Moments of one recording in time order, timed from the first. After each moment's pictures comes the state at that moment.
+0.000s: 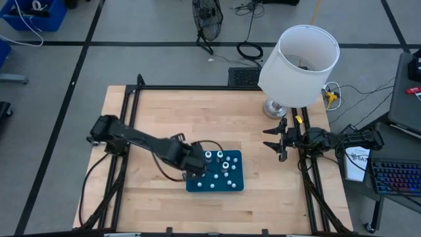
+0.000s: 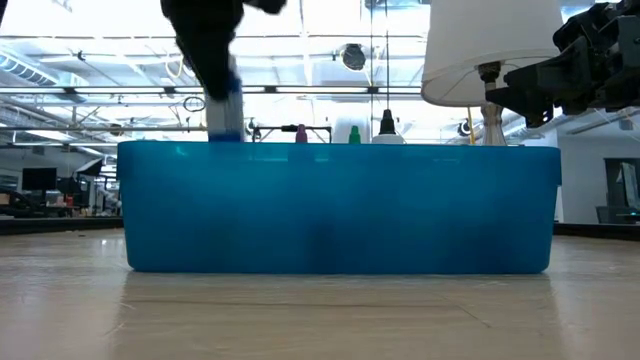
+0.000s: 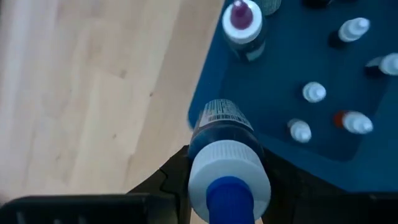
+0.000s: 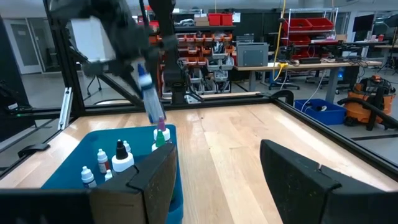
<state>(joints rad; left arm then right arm) -0.32 1.82 1.65 -1.33 -0.32 -0.65 0.09 0.10 0.02 0.11 0.21 0.04</state>
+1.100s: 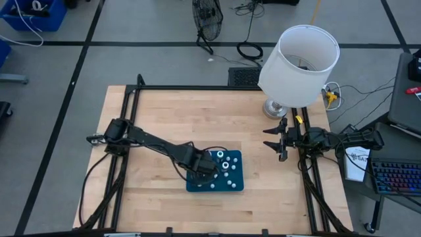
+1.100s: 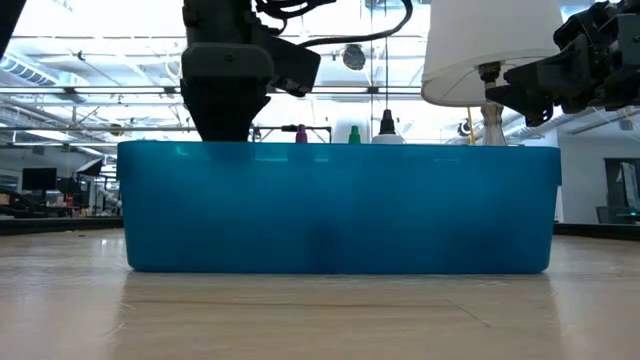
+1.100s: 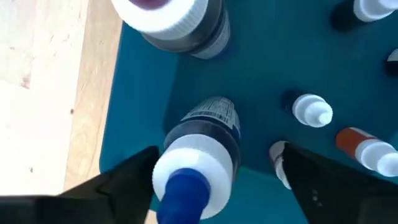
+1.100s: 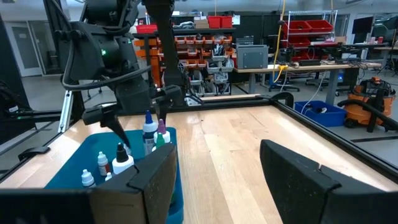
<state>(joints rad) -0.27 1.98 1.53 -1.08 -0.17 -0.57 0.09 0.10 0.02 0.13 0.21 0.04</state>
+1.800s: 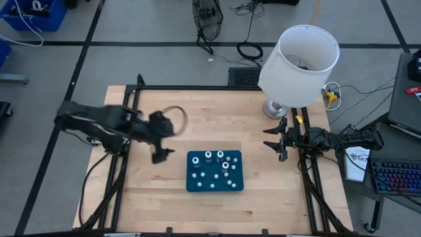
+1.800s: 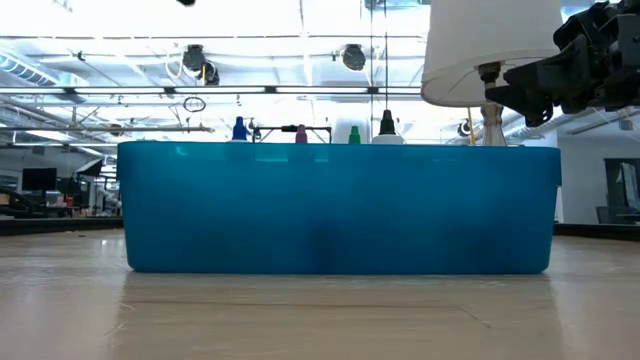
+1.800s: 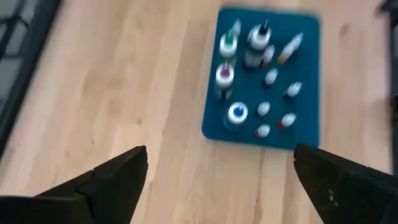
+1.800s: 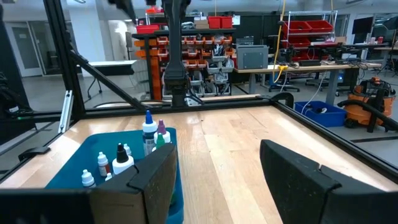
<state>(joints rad) -0.24 1.32 1.53 -1.22 -0.21 -0.35 0.09 0.10 0.02 0.13 0.21 0.04</state>
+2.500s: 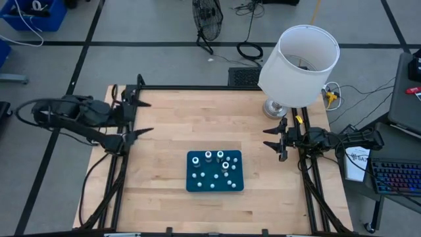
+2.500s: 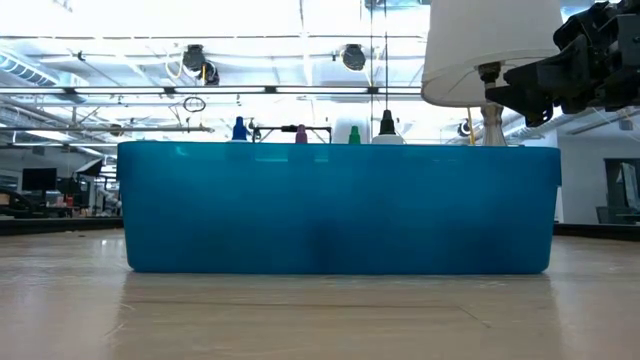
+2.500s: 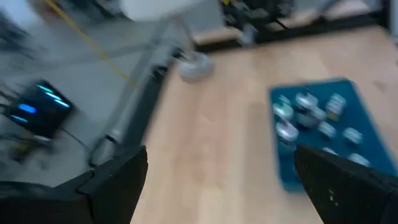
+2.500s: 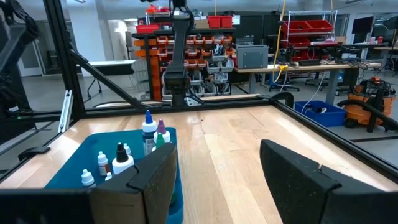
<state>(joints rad) -0.24 0.84 1.31 -1.01 -0.45 0.03 0.09 0.10 0.02 0.13 0.21 0.04</state>
